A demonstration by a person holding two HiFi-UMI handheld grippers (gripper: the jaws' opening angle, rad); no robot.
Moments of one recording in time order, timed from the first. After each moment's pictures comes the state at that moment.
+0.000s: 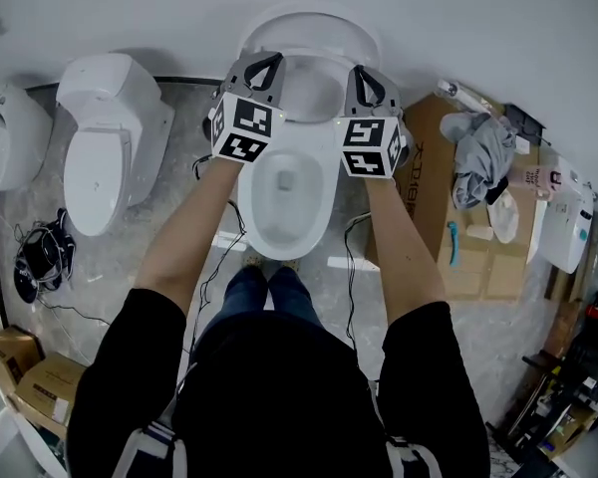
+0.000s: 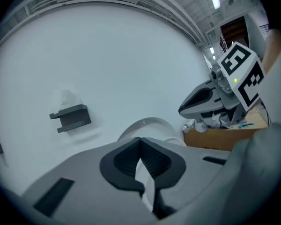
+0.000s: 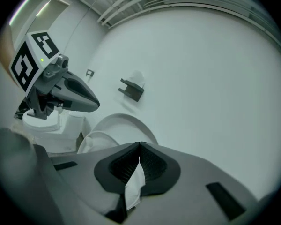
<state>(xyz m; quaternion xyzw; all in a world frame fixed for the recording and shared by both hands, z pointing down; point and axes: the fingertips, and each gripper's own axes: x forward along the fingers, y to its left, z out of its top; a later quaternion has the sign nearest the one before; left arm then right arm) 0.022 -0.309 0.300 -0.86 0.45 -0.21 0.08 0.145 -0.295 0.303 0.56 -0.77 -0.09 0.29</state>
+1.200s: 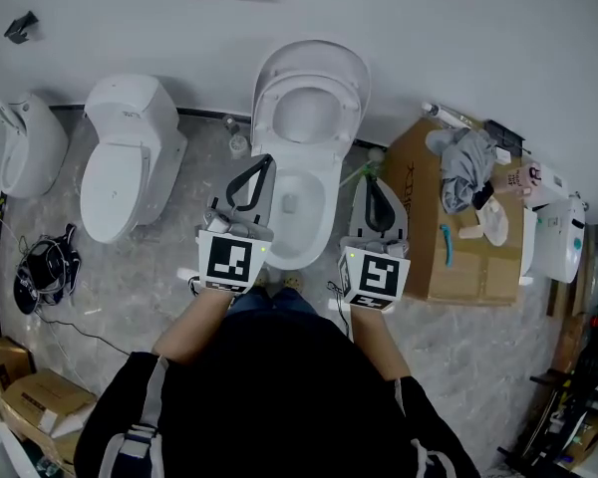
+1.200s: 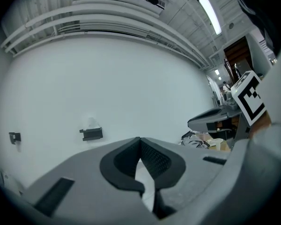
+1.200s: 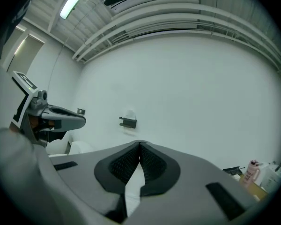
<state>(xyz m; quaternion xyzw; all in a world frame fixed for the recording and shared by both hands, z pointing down) -0.026 -0.041 0.176 -0.87 0.48 -0.07 0.08 0.124 -0.021 0.187 0.64 -0.76 -0.04 0.08</state>
